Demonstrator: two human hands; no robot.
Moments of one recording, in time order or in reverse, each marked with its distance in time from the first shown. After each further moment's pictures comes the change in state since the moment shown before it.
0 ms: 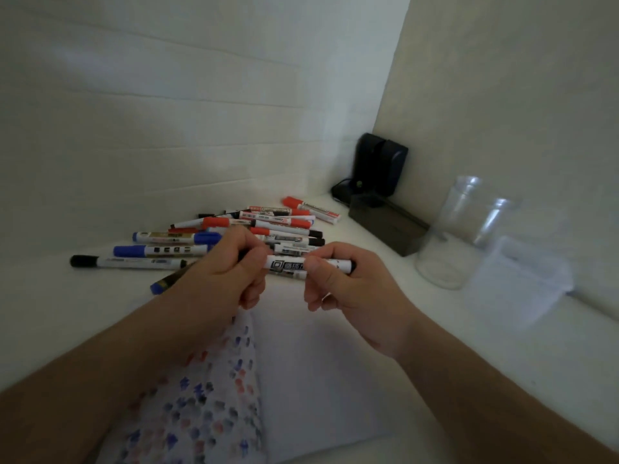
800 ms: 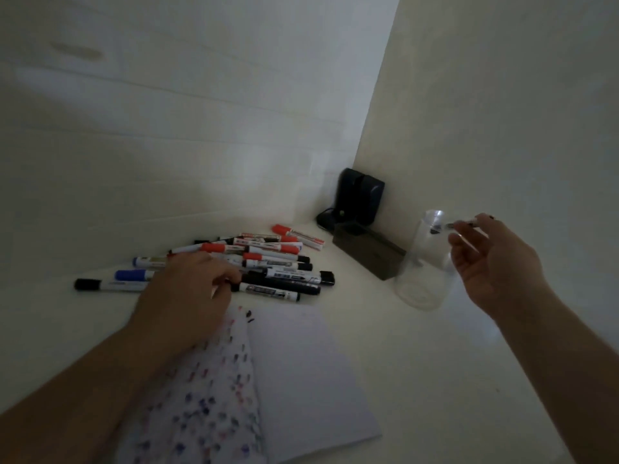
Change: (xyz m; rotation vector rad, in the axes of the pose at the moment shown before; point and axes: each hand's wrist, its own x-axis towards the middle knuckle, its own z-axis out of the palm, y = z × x) left_hand 0.007 -0.012 -0.040 0.890 0.216 0.238; right_hand -0.012 -0.048 -0.160 0.555 0.792 -0.111
